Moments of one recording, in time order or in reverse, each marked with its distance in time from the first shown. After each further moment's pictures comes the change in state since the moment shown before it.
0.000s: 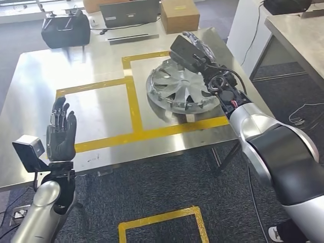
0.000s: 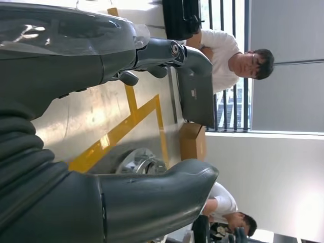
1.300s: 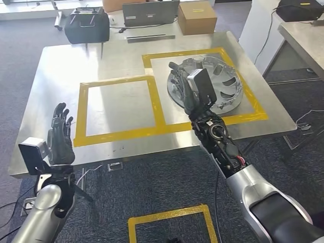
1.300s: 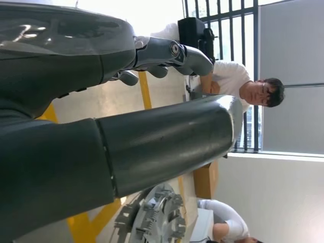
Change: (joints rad) left arm 0.043 0.042 0.002 -0.030 -0.027 0.054 0.033; right arm 0.545 0.014 -0.046 -0.787 -0.568 0.087 0.064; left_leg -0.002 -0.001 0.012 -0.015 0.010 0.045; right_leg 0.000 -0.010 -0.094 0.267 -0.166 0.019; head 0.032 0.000
